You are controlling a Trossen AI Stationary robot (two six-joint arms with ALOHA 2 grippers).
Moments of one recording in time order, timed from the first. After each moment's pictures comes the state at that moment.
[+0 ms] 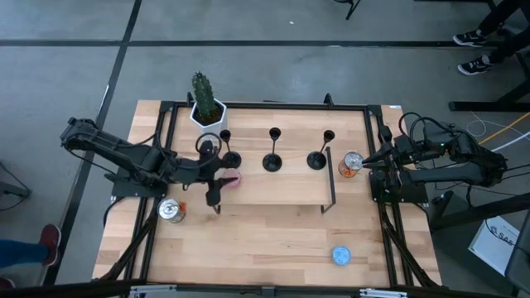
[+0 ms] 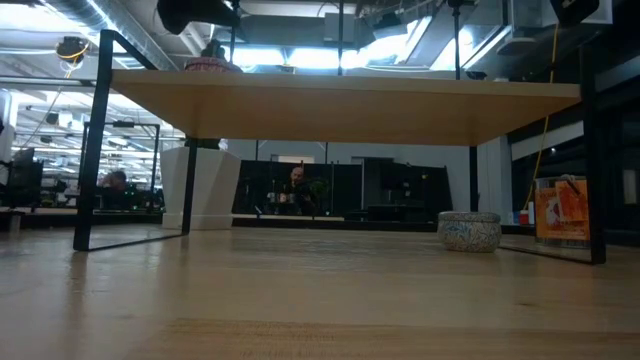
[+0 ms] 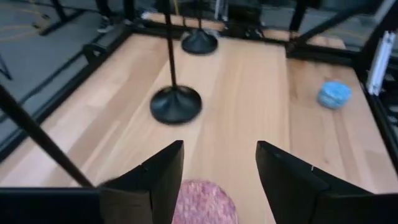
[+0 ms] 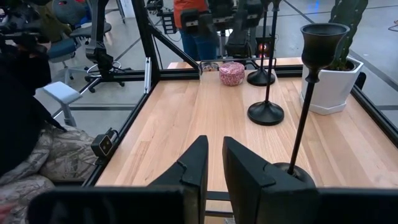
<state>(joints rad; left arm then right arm) -0.32 1.04 0.90 -0.38 -0.51 -0.34 -0.02 0.37 0.87 -0.78 -0.22 0.06</state>
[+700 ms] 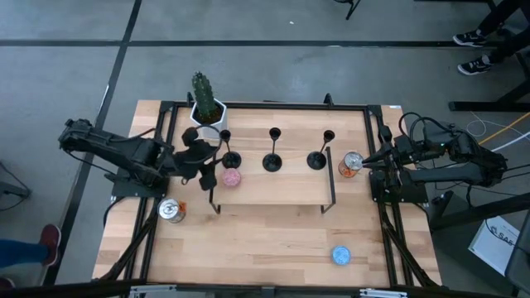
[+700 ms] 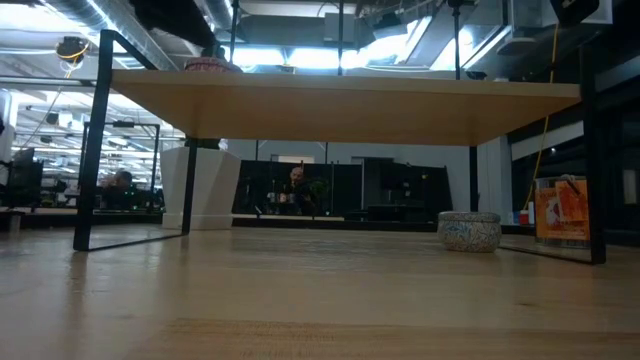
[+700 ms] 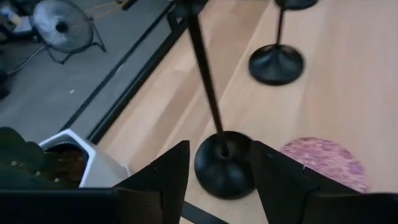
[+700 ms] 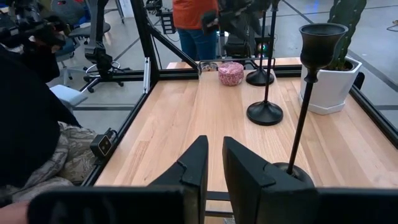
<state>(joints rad) -0.26 1.03 1.00 -0.78 -0.70 -0.39 -0.02 0.37 0.87 -0.78 -0.22 0.06</state>
